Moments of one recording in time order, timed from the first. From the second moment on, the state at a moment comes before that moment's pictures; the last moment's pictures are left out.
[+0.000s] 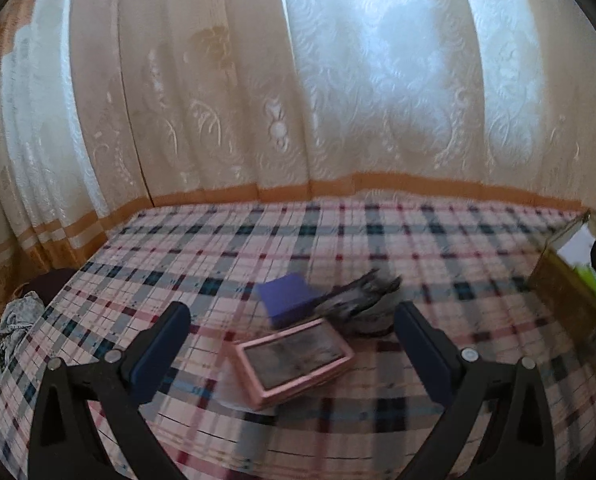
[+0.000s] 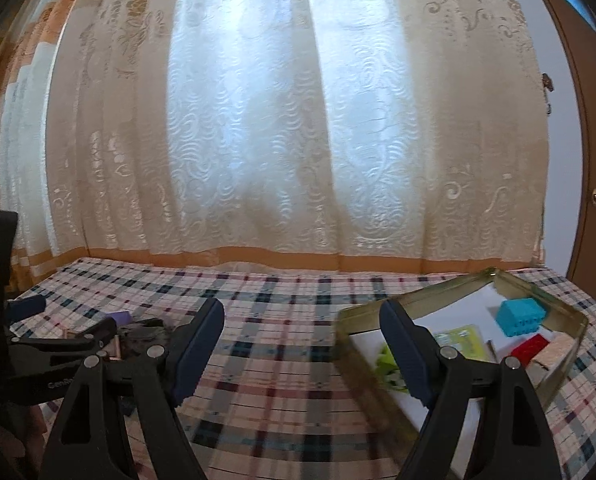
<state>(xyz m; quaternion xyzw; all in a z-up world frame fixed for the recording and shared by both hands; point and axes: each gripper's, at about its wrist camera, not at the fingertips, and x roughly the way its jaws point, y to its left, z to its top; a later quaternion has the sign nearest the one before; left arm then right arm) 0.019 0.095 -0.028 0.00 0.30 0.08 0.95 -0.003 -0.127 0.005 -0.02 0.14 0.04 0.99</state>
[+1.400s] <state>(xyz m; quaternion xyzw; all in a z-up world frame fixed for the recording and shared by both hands) 0.001 0.161 -0.053 -0.11 0.34 -0.05 0.93 0.054 -0.057 -0.020 -0.03 0.28 0.17 0.94</state>
